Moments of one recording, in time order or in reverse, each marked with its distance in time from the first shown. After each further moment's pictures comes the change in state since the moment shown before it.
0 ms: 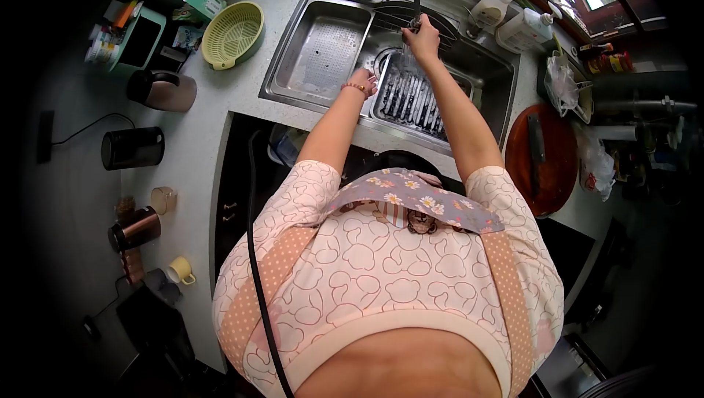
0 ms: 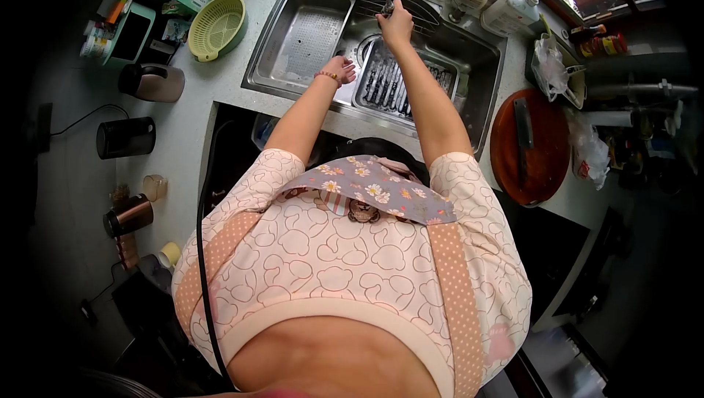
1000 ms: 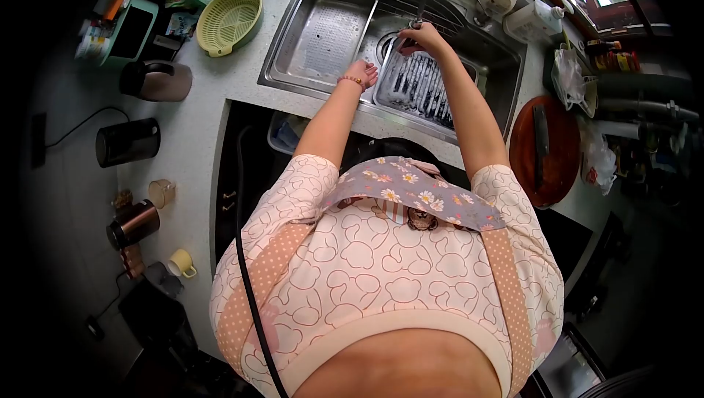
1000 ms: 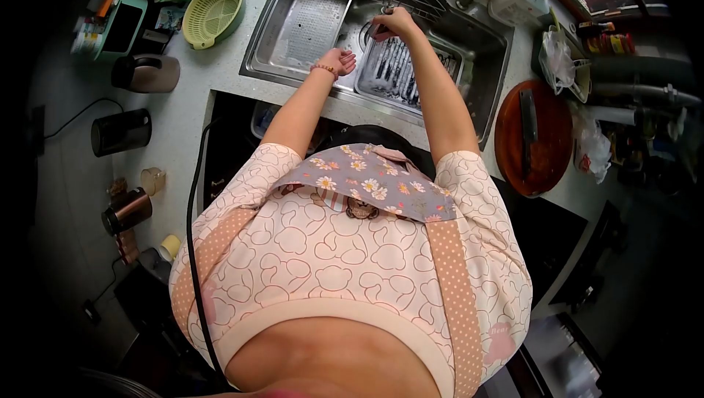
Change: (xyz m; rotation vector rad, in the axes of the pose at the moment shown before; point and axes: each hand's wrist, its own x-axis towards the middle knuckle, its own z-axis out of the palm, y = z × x) left_hand 0.020 -0.010 -0.025 -0.173 -0.008 -0.063; right_hand -0.002 0.022 0.006 0.604 -0.784 0.513
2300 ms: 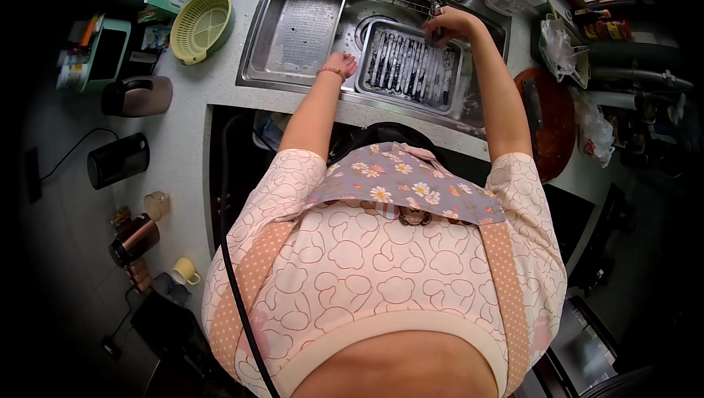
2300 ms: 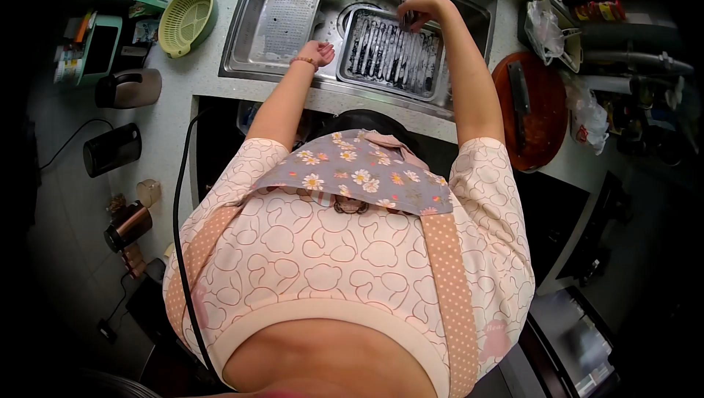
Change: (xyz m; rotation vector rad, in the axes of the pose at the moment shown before) left_hand 0.017 -0.005 -0.005 -0.028 0.073 0.001; right_hand -0.057 -0.024 -0.097 -0.380 -0.067 0.245
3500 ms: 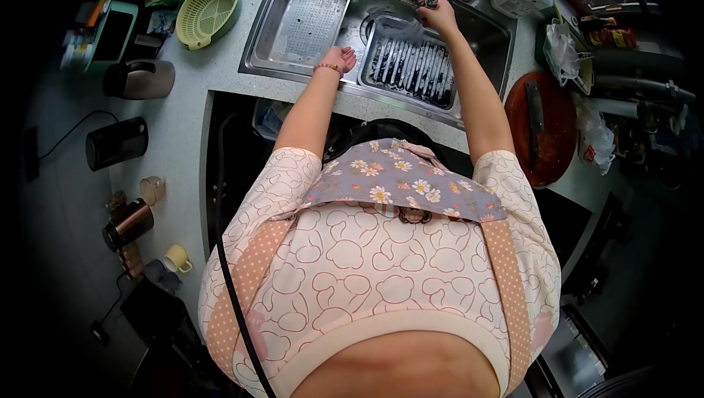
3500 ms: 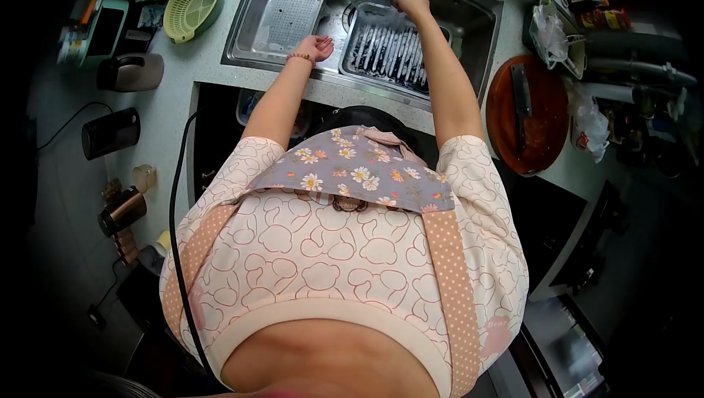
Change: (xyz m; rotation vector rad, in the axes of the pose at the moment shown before) left_hand -0.021 0.003 -0.008 -0.087 -0.007 0.037; right_hand 0.063 0.027 0.041 0.038 0.589 -0.376
